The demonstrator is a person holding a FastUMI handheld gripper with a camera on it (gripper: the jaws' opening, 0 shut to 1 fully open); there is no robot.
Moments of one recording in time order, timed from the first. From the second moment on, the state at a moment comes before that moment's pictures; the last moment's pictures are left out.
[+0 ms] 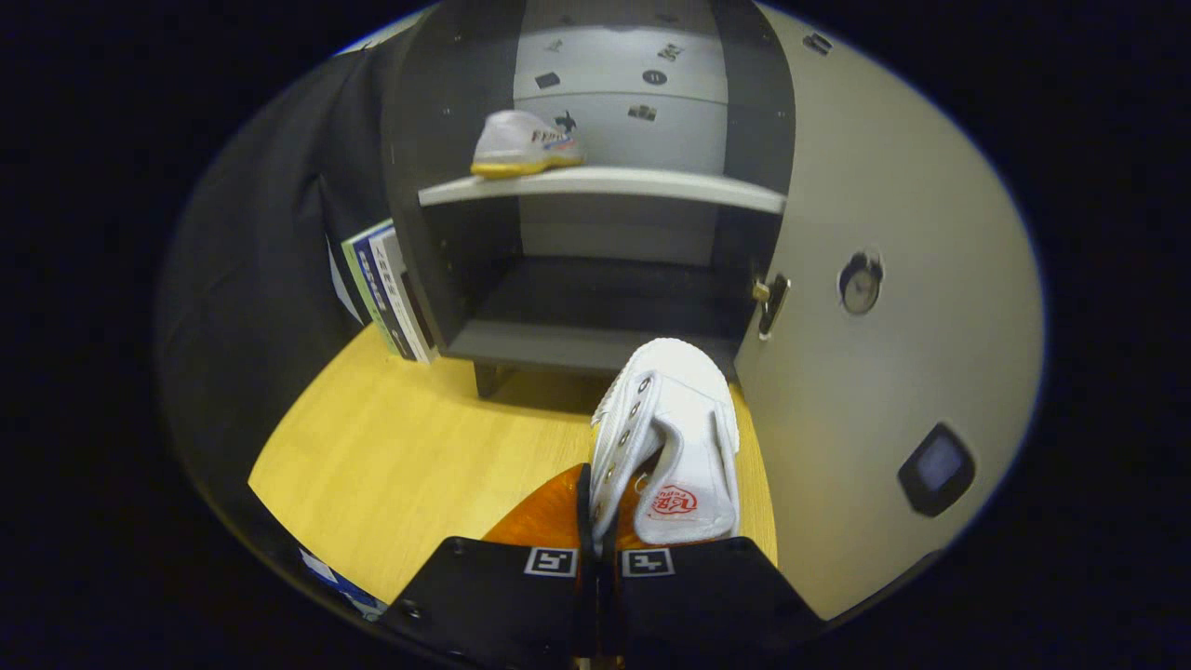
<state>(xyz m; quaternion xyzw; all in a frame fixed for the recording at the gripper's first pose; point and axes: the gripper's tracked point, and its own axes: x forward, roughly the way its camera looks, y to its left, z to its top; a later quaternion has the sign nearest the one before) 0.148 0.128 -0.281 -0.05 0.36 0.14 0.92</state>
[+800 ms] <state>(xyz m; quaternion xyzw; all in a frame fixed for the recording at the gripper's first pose) 0.326 0.166 -0.089 -0.04 0.19 0.13 0.97</state>
